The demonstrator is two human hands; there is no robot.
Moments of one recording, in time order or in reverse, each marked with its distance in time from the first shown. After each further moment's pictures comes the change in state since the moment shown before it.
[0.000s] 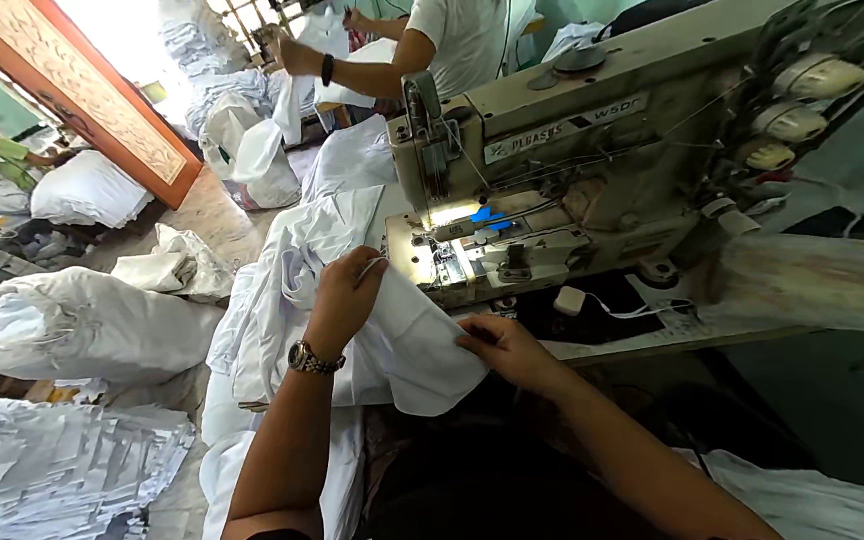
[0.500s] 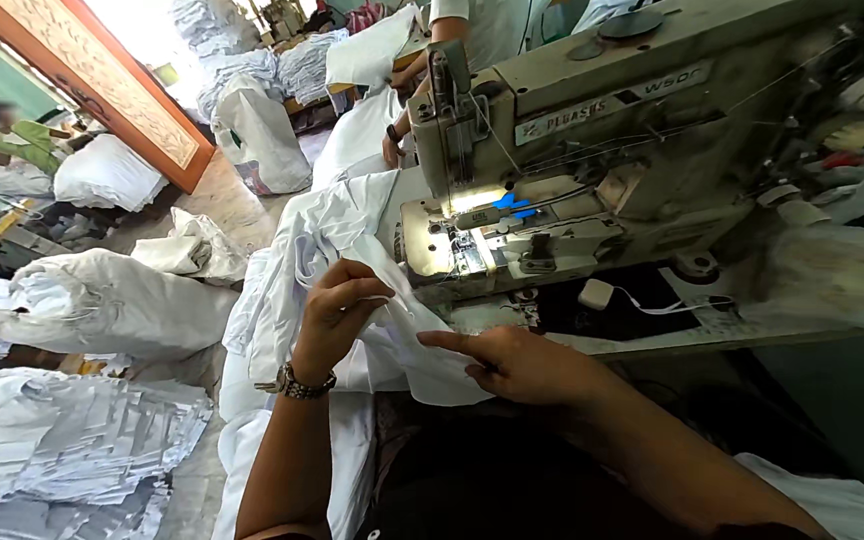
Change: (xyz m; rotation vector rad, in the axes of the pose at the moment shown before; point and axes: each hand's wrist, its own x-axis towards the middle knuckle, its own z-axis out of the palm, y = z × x) left_hand -0.043 -0.025 -0.022 -0.398 0.027 0.347; right_hand 0.011 -0.039 0.001 -0.324 -0.449 -0.242
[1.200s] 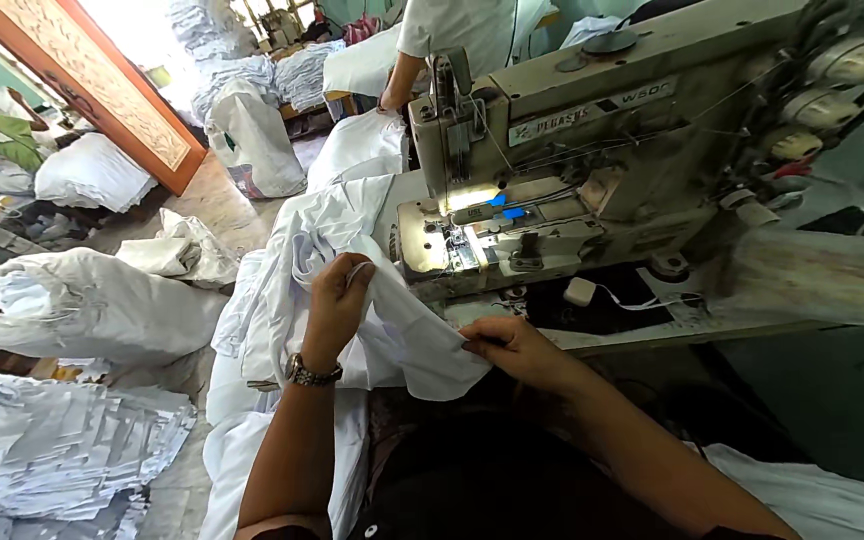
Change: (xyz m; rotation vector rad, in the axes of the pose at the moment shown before) left_hand 0.002 0.002 0.013 0.178 0.106 -0.341; right_hand -0.020 0.023 0.022 0.278 0.339 0.112
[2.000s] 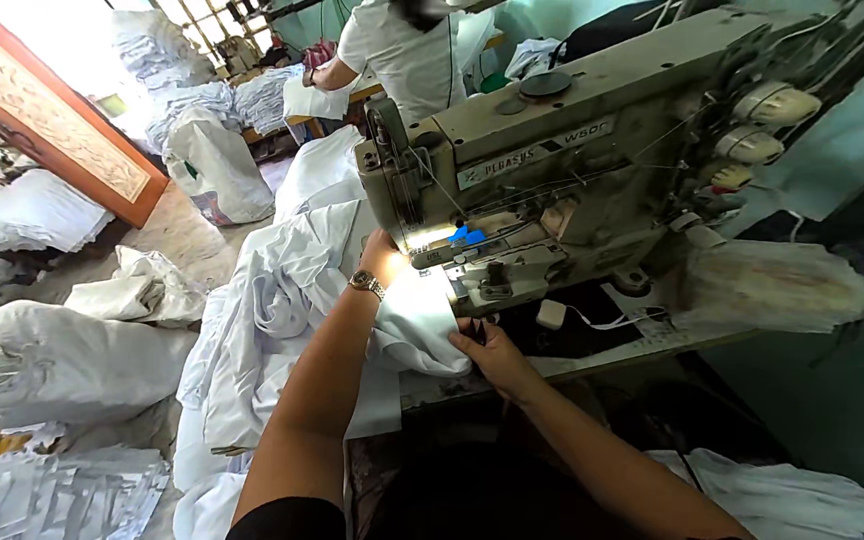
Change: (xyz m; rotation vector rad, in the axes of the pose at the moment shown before) left_hand 0.139 -0.026 0.122 0.133 -0.339 -0.078; right_hand 0.018 0.039 0.006 0.534 0.465 0.301
